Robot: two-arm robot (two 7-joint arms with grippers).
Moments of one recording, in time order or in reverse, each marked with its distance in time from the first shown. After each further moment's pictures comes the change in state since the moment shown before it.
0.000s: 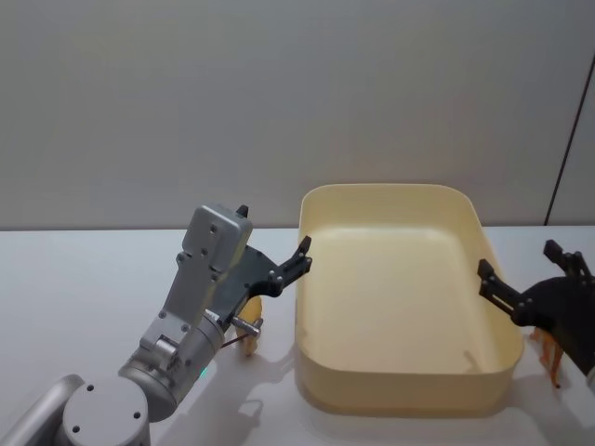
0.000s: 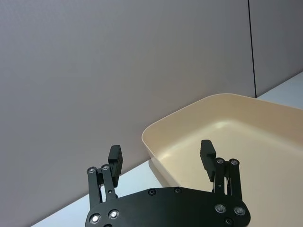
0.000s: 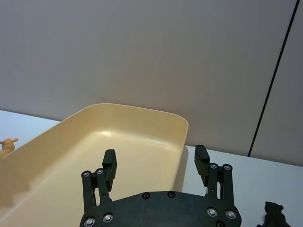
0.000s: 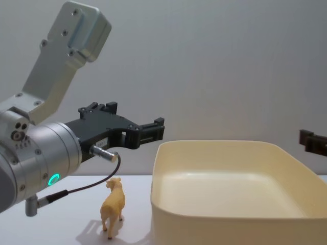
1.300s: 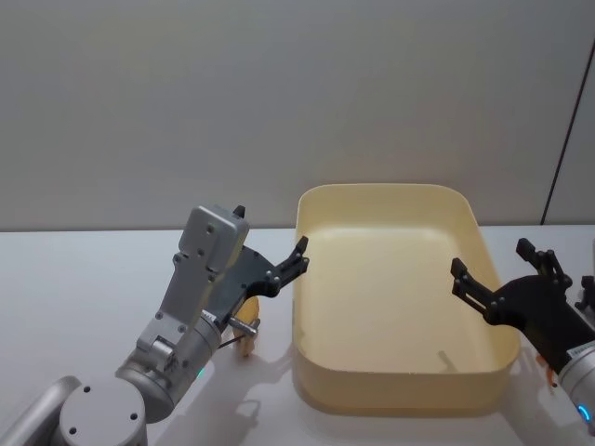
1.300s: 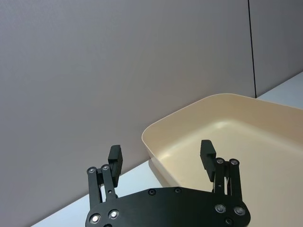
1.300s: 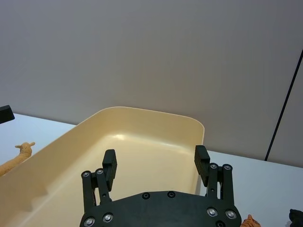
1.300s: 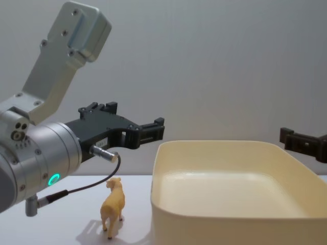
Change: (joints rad) left arm 0.000 0.000 0.000 0.000 0.000 0.000 0.000; right arm 0.014 -0.039 -0.034 -0.003 -0.022 0.007 -0.003
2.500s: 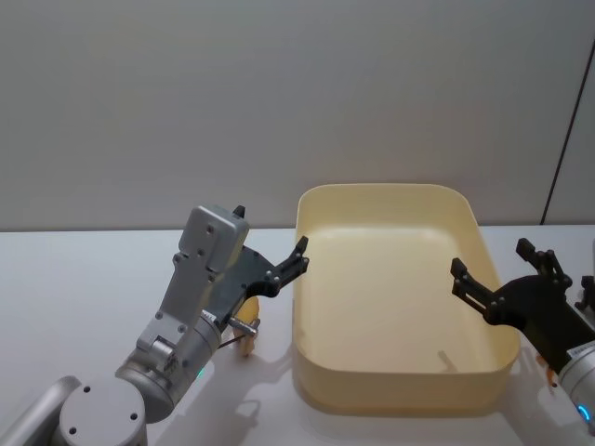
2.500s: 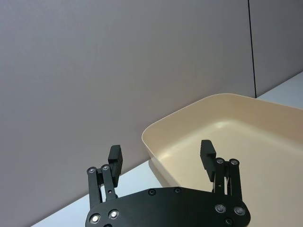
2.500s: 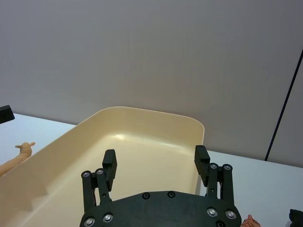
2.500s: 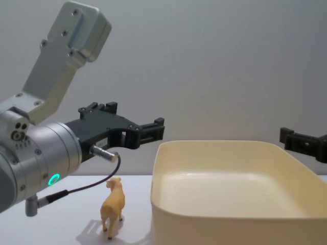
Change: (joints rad) left arm 0.000 0.000 0.000 0.000 0.000 0.000 0.000; right arm 0.000 0.000 0.000 0.000 0.000 0.000 0.000
